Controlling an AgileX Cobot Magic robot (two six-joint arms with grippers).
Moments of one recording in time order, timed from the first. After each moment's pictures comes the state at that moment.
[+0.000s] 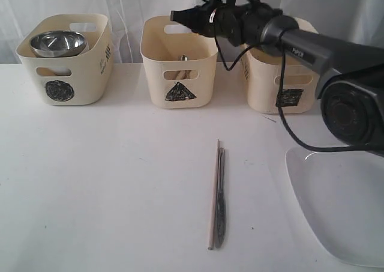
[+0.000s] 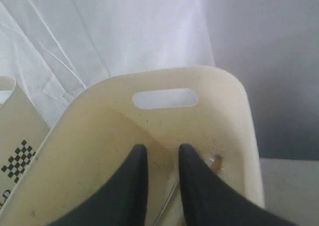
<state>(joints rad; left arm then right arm) -0.06 0.01 0.02 0.03 0.25 0.03 0.25 2.43 -2.22 -0.13 0.20 0.39</state>
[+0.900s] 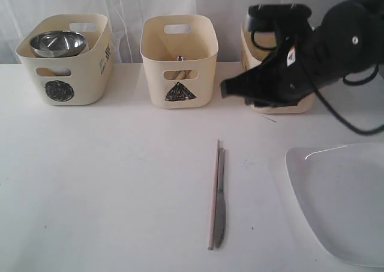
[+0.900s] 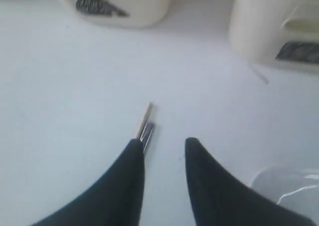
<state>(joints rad) -0.06 0.01 0.02 0.03 0.25 0.03 0.32 1.53 -1.09 -0.09 0.51 0.25</state>
